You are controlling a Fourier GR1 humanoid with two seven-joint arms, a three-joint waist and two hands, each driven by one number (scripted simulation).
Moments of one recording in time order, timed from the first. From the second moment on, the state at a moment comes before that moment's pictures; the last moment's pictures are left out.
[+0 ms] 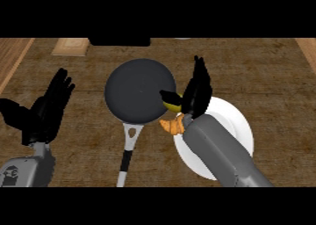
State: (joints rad) left arm -0.18 0.16 0.08 -1.57 0.10 0.07 0.23; right arm -0.73 -0.01 0.49 -0.89 0.73 -1.01 0.82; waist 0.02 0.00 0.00
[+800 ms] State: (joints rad) left arm -0.15 0.17 0.10 -1.61 0.11 0.06 0.25; right arm -0.02 -0.18 0.73 -1.68 0.59 -1.15 0.48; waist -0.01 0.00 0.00
